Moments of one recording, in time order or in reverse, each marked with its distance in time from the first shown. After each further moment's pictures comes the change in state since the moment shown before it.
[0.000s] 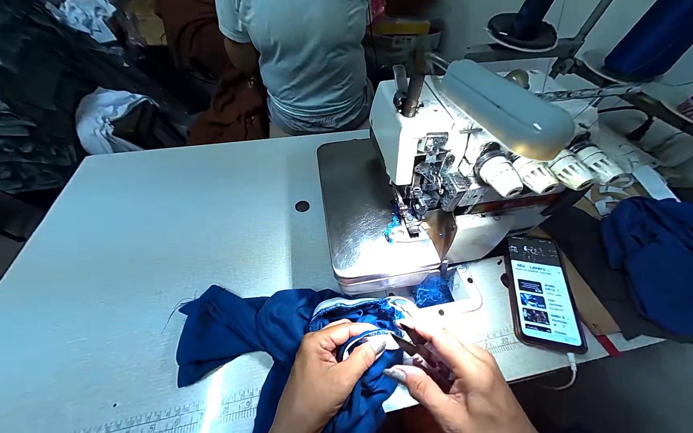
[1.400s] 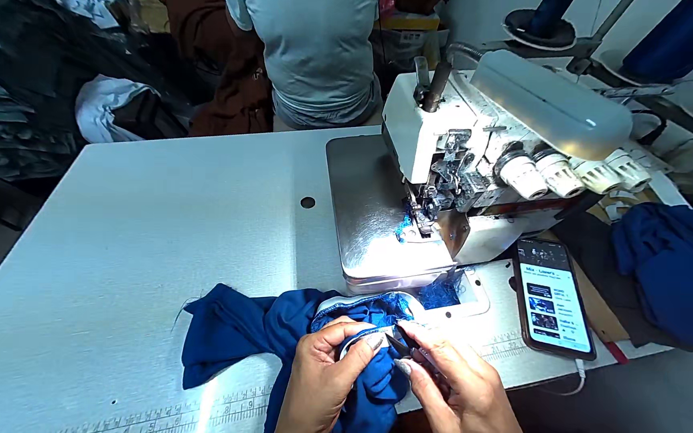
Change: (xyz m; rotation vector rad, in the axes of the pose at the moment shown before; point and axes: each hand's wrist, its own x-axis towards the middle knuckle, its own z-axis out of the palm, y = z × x) left_hand -0.003 -0.004 0.004 -0.195 0.131 -0.019; right_hand -0.002 -0.020 0.009 -0.117 0.022 0.075
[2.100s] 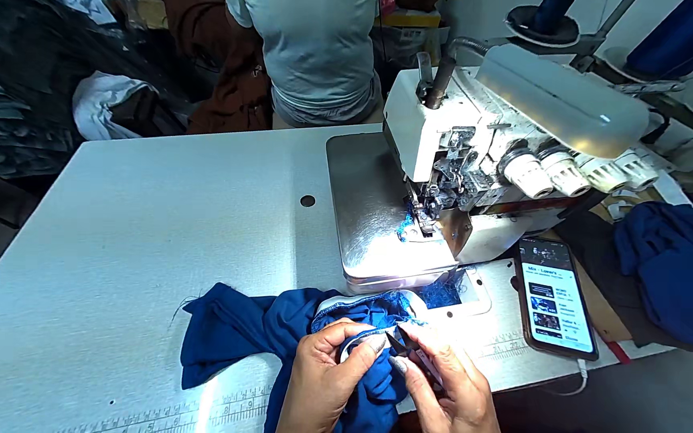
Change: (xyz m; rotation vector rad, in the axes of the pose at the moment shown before) left_hand -0.001 -0.001 0.000 -0.027 0.010 -0.007; right_hand -0.010 0.018 0.030 0.114 0.178 -0.074
